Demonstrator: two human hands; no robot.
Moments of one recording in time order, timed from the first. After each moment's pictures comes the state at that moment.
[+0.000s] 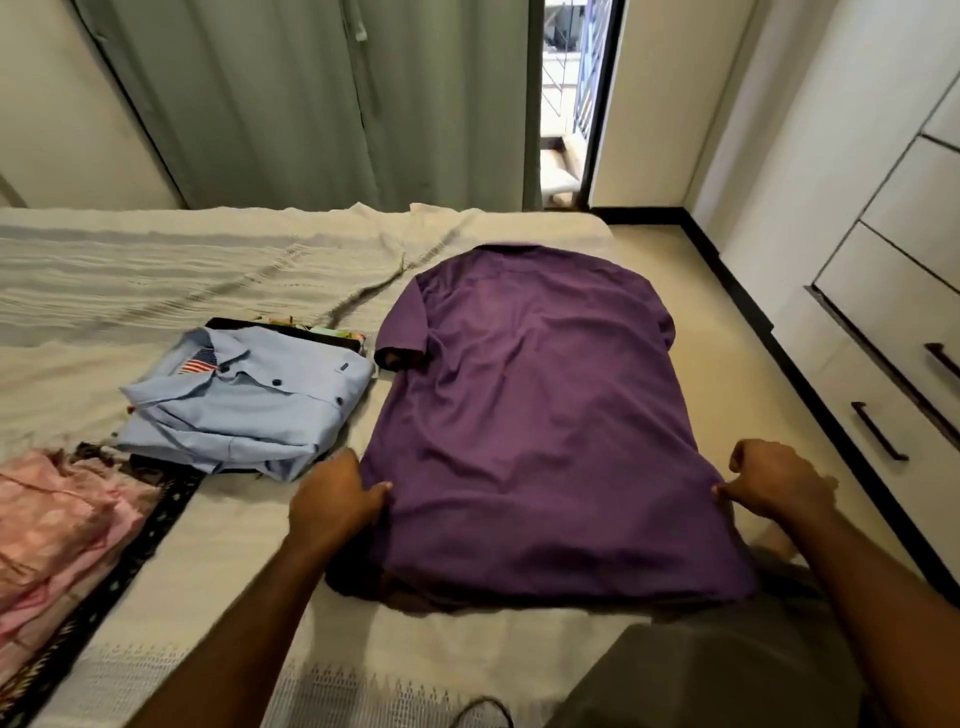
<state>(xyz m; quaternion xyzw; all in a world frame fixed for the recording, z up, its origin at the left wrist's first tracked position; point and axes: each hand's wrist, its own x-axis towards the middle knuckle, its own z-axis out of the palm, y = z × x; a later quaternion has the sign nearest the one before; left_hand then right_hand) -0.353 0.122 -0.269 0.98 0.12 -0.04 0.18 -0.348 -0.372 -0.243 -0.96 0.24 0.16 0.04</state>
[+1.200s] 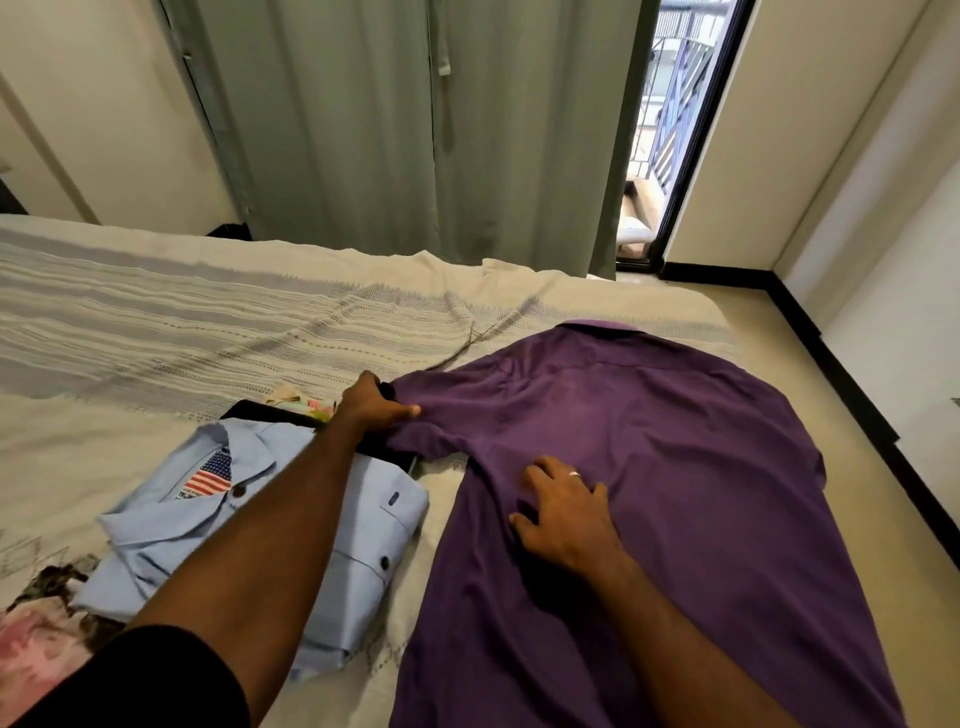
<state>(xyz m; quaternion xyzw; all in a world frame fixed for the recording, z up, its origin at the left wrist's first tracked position) -0.006 0.230 -0.272 0.89 0.24 -0.05 0.39 -0.131 -0.068 -0.270 -0.98 -0.13 0.07 0.14</state>
